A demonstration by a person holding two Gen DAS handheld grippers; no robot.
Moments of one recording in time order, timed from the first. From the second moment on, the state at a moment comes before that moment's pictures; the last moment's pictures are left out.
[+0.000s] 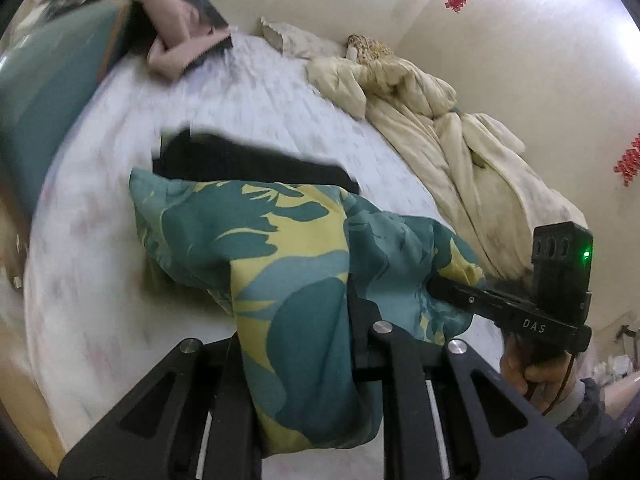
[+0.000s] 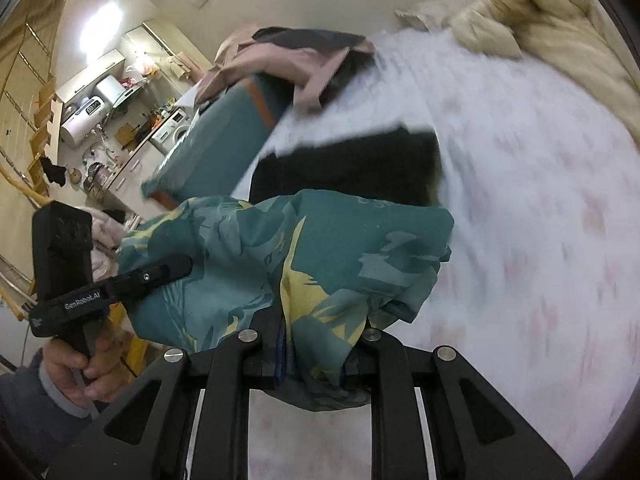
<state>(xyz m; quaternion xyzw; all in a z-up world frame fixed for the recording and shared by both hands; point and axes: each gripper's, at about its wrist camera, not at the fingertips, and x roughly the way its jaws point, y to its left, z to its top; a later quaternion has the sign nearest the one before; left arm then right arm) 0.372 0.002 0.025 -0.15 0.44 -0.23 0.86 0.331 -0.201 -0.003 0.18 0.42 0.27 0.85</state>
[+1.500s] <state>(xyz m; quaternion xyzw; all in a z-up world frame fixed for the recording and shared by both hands) 0.539 0.026 -0.095 0.01 0.45 -0.03 0.89 0.496 -0.172 -0.111 0.17 0.49 0.15 0.84</state>
